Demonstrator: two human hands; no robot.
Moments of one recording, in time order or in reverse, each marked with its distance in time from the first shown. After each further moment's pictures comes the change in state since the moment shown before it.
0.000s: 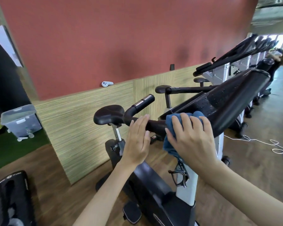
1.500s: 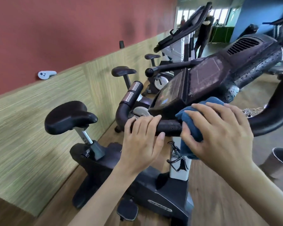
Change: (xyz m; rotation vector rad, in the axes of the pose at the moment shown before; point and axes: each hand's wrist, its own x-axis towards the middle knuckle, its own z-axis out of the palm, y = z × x) left_hand 0.039 -0.078 -0.003 0.091 -0.116 0.382; right_hand 0.032 -0.065 0.005 -0.104 -0.225 0.230
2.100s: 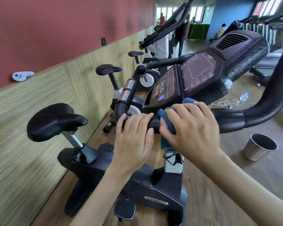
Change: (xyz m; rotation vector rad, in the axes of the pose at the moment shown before) left_hand -0.005 -0.025 -0.015 -0.156 -0.062 -0.021; right_hand 0.012 -0.049 0.025 -0.052 -0.008 -0.028
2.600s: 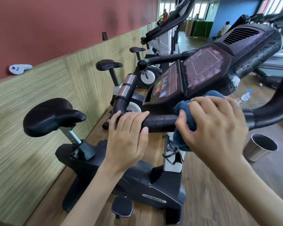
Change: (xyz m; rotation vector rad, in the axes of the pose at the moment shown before) left_hand -0.003 -0.018 0.010 0.006 0.061 0.035; right_hand -0.007 0.020 -0.007 -0.046 0.077 0.122
